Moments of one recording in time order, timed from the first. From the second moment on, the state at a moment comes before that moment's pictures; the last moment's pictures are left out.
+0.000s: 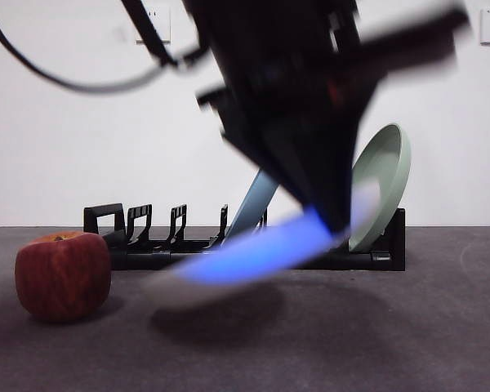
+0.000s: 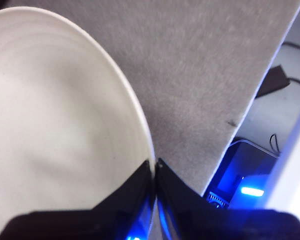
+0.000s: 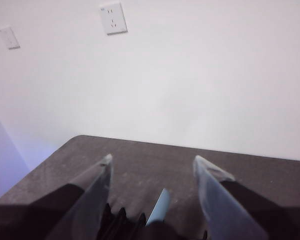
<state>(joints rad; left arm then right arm) -1.17 1.63 1.15 -0.54 -0.20 -0.10 0.14 1.10 1.62 -0.62 -0.34 0.10</state>
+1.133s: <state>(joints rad) -1.08 1.40 1.15 -0.47 -0.41 -0.13 0.35 1.19 1.62 -0.58 -0.34 0.08</state>
